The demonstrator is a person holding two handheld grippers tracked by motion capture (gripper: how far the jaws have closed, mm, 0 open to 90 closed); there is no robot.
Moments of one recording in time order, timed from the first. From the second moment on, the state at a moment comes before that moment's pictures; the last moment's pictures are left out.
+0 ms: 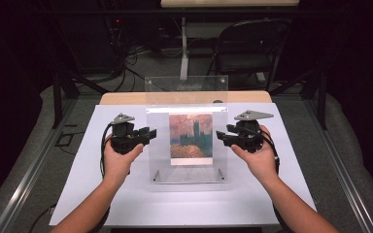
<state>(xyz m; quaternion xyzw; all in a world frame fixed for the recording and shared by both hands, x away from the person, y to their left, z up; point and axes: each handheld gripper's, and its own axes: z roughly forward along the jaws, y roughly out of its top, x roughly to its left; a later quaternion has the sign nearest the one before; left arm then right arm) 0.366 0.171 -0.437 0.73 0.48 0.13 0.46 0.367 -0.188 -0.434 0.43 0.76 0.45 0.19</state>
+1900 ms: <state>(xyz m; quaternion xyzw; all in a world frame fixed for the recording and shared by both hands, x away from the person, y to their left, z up) 0.291 0.185 -0.443 0.74 0.42 0.13 0.51 0.290 -0.208 -0.438 0.40 0.75 0.50 0.19</state>
